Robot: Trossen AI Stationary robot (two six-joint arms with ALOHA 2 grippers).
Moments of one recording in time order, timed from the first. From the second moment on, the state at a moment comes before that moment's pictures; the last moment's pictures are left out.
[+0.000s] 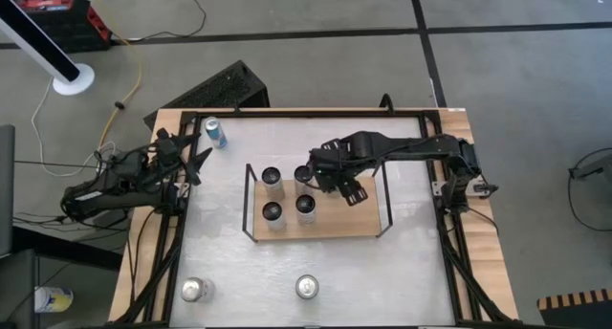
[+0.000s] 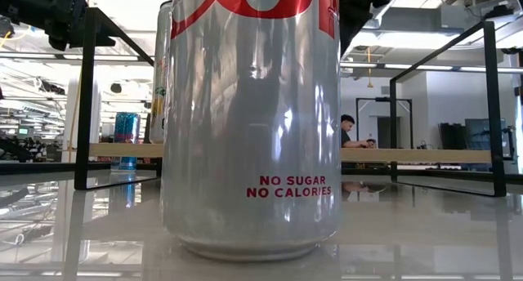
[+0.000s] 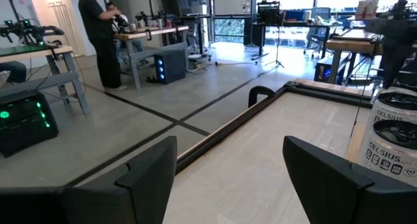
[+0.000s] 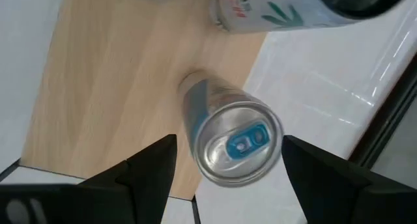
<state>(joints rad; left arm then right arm) 0.12 0.01 0.43 -0.40 -0.61 0.06 0.00 1.86 1.87 -1.39 0.18 -0.46</state>
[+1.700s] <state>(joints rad) 0.12 0.01 0.43 -0.40 -0.61 0.06 -0.09 1.87 1.87 -1.35 0.08 -0.37</state>
